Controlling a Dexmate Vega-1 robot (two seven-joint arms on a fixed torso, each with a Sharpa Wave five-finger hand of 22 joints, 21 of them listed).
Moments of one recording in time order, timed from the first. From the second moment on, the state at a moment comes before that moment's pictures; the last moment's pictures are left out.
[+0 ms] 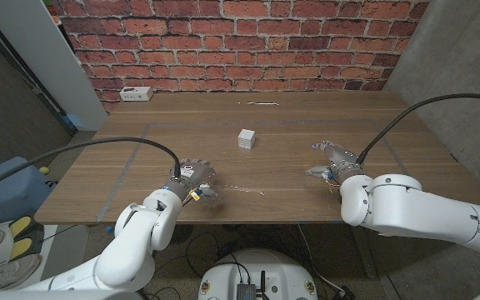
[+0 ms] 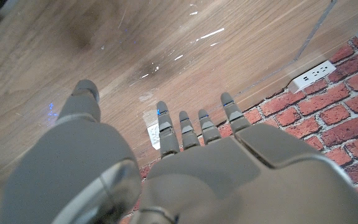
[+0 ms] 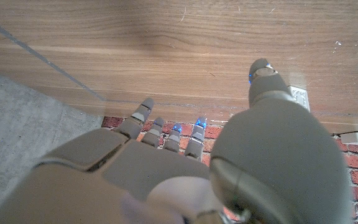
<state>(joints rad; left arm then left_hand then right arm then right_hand) 1.26 1.00 0.65 -2.50 1.27 0.91 -0.51 0.64 -0.17 0.31 -0.15 0.27 0.42 -0.10 0.18 0.19 0.14 -0.03 0.20 0.24 0.07 0.06 0.18 0.19 0.01 0.20 0.48 0.18 -0.61 -1.09 -1.03 -2.58 0.64 -1.39 -0.97 0.85 -0.12 0.24 -0.13 0.33 0.24 -0.22 0.17 0.19 0.01 -0.12 0.18 0.20 -0.02 -0.03 0.19 0.20 0.17 0.00 0.19 0.18</state>
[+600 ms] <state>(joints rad) 1.33 0.81 0.54 -2.44 1.65 0.71 -0.85 0.78 -0.11 0.31 -0.16 0.30 0.45 -0.18 0.20 0.20 0.12 -0.07 0.20 0.23 0.04 0.04 0.19 0.19 0.03 0.16 0.46 0.18 -0.36 -1.09 -1.21 -2.53 1.10 -1.39 -1.10 0.95 -0.01 0.24 -0.13 0.35 0.22 -0.22 0.19 0.20 -0.16 -0.11 0.18 0.20 -0.13 0.01 0.19 0.20 0.07 0.06 0.19 0.18</state>
